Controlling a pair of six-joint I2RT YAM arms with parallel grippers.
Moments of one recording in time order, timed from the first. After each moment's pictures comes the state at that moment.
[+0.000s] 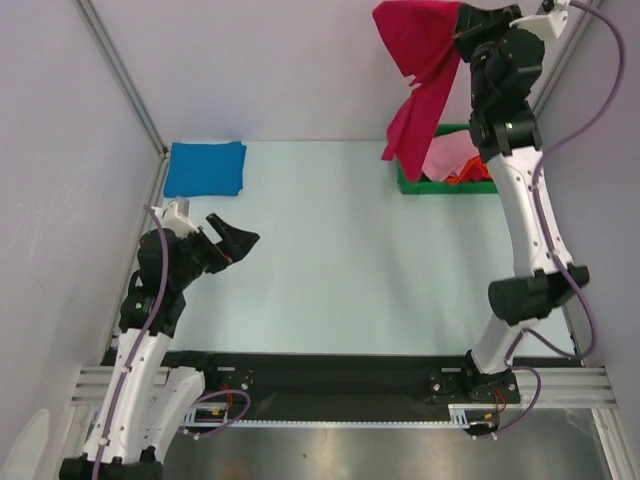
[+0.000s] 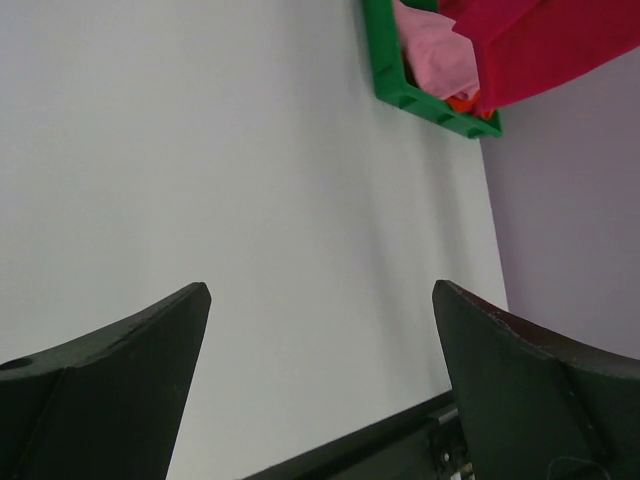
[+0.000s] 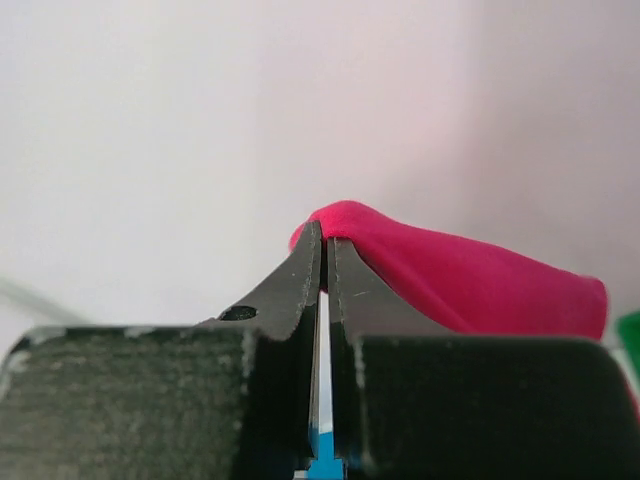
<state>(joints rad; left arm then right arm) -0.10 0.67 0.74 -0.43 0.32 -0.67 0.20 1.81 2.24 -0.11 0.29 0.78</state>
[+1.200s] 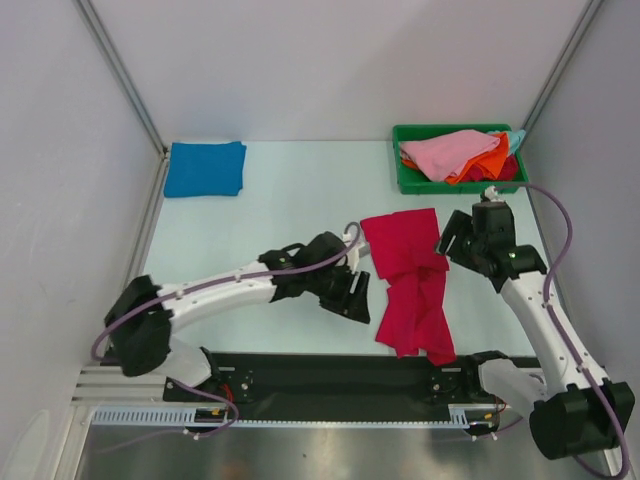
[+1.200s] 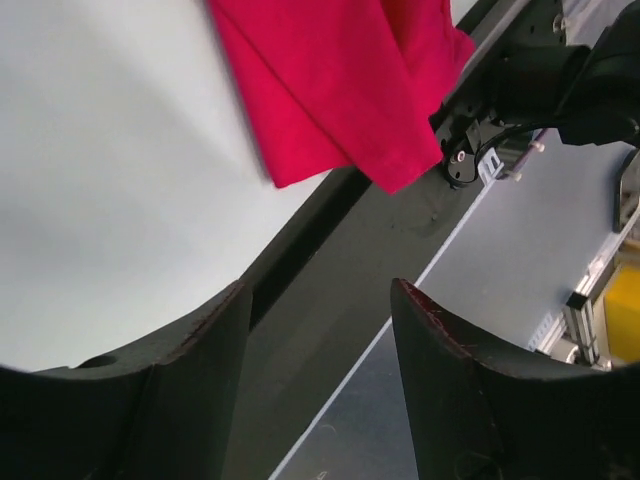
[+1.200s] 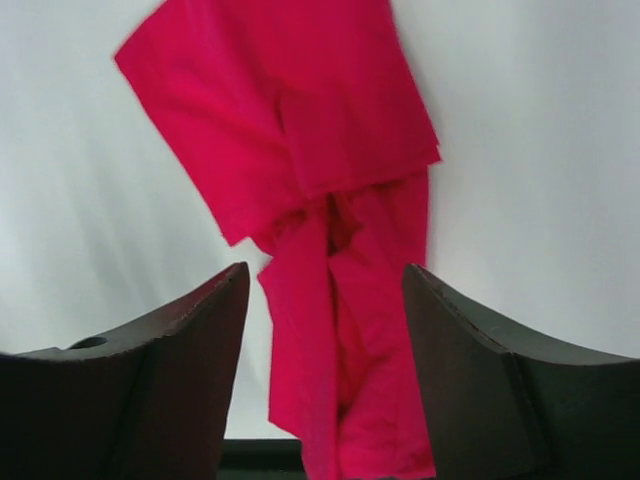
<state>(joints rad) -0.98 1.43 1.02 -0.44 0.36 -0.60 0.16 1.02 0.92 -0.68 0.05 0.55</state>
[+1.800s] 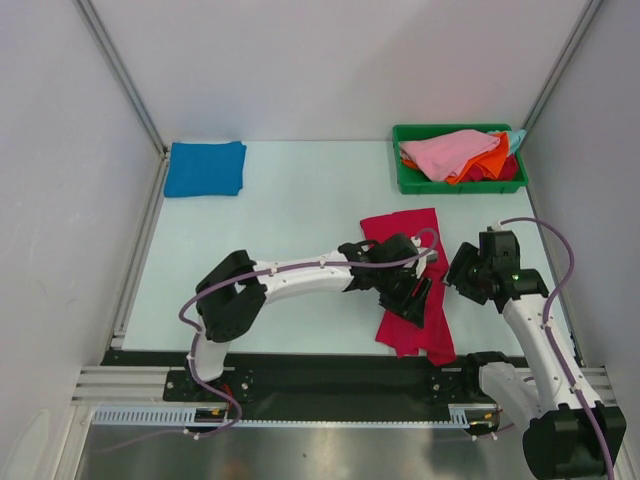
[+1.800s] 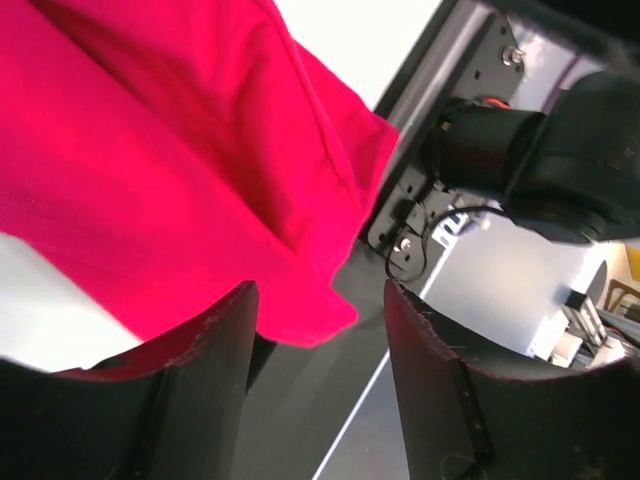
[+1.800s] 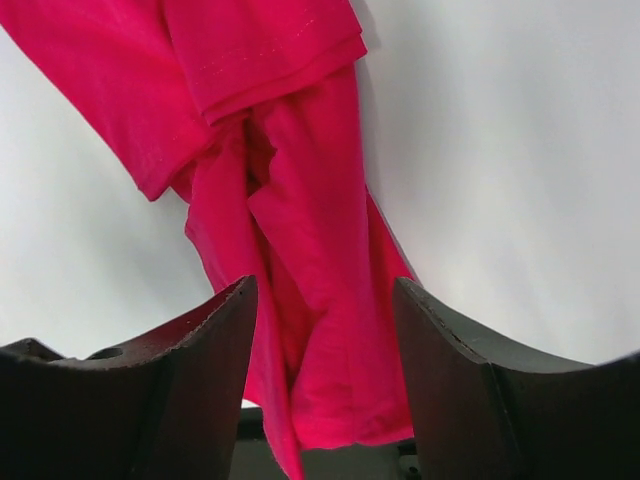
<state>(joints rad) -1.12 1.96 1.50 -0.42 0.44 -0.56 0.07 0.88 0.72 -0.78 -0.04 0.57</state>
